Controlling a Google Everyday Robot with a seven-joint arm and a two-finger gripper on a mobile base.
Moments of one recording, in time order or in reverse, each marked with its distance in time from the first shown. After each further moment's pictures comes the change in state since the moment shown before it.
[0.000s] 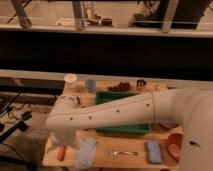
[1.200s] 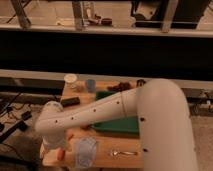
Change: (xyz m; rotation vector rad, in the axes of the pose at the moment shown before) arm 0.022 -0.021 0.083 -0.058 -0.081 -0.059
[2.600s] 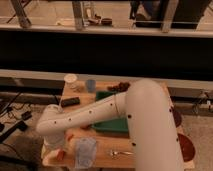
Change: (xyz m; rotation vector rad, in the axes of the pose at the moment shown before) arm 0.013 0.005 0.040 -0.014 -0.042 0.018
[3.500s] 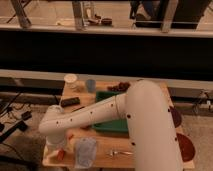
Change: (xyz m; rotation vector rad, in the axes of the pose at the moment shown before) arm 0.003 0.009 0.007 0.003 -0.005 0.005
